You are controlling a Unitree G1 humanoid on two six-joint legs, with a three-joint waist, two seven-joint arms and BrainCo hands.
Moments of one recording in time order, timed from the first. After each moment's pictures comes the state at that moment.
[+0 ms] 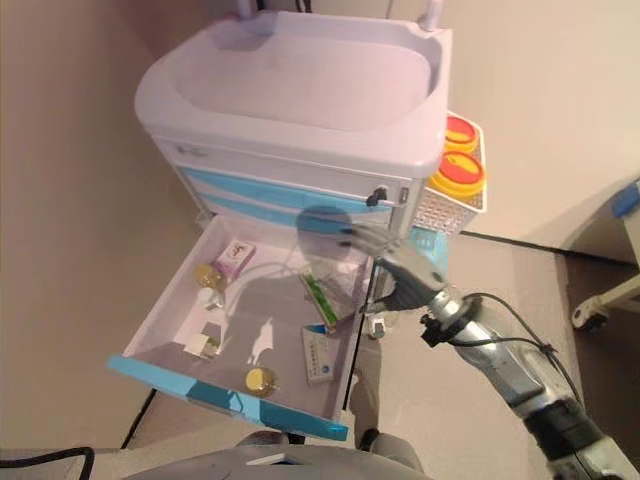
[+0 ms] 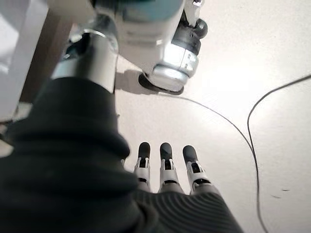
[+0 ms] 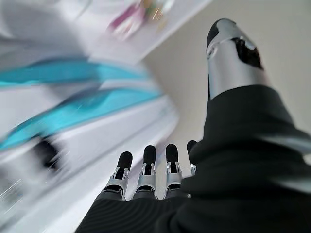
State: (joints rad) left arm 0.13 0.25 -0.11 1.27 -0.28 -0.09 -0.06; right arm -0.15 -0.74 0.41 -0.11 -0.43 -0.52 0.03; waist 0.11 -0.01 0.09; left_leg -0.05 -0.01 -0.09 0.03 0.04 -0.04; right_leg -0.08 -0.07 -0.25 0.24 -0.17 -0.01
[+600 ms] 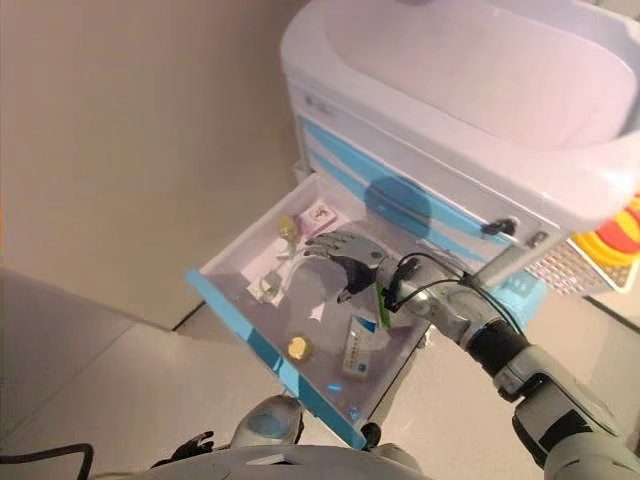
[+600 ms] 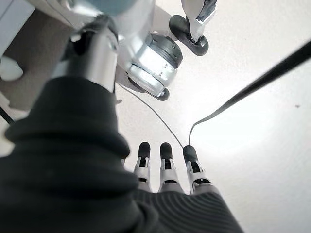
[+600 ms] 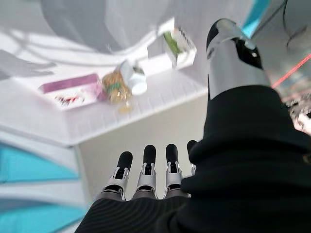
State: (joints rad) left arm 0.10 0.28 -0.16 1.20 -0.27 -0.09 -0.06; right arm -0.53 -0.59 0.73 0.31 -0.63 -0.36 0.01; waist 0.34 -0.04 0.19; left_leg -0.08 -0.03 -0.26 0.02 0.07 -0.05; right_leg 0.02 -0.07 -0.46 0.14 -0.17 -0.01
